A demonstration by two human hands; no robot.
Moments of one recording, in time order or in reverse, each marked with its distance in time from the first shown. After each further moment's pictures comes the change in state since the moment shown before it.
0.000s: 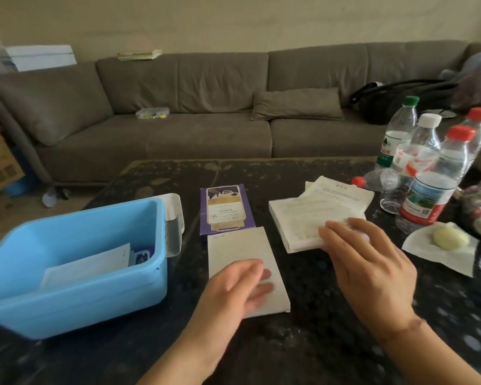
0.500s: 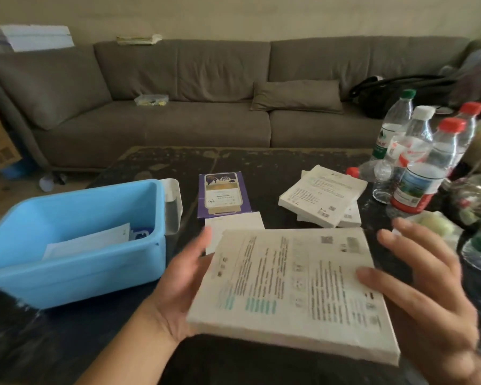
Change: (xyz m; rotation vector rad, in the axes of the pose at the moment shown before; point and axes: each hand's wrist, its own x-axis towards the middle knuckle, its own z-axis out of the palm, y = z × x) left_hand -0.003 -0.001 -0.039 -0.626 -0.500 -0.228; right_hand -0.019 -0.005 -0.072 0.408 0.163 -0.175
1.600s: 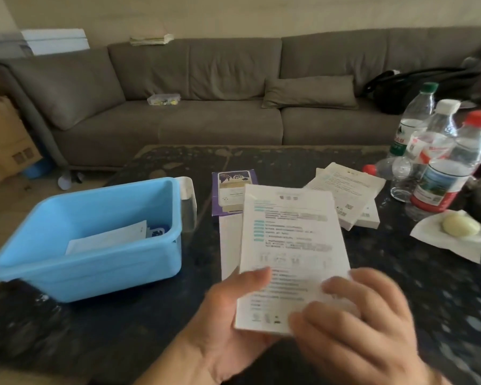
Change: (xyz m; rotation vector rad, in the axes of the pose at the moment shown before) left_hand -0.006 -0.035 0.025 -0.039 -0.131 0.075; right_hand -0.006 -0.047 0.038 -0.102 -0.171 -0.247
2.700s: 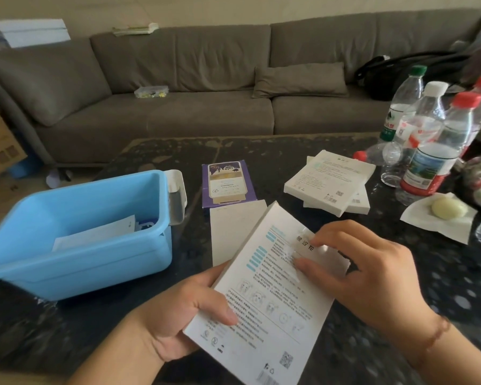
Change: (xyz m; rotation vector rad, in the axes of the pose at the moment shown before) left_hand -0.023 0.029 -0.023 0.344 0.007 -0.251; right_hand 0.013 0.036 -0.003 0.195 -0.208 0.580
